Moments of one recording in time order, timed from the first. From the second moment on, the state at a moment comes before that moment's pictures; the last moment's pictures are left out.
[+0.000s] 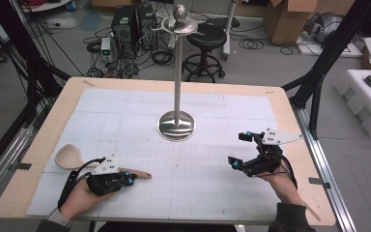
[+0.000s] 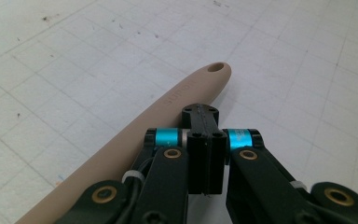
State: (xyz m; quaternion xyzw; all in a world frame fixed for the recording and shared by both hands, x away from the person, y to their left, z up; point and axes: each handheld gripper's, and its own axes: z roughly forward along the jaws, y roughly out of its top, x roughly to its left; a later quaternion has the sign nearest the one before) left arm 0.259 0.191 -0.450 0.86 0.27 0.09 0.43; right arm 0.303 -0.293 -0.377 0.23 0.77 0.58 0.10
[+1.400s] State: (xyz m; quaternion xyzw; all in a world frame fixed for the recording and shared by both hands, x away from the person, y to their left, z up) left arm 0.301 0.141 -0.447 0.85 0.29 0.12 0.42; right arm 0.303 -0.296 -0.375 0.23 0.77 0.58 0.10
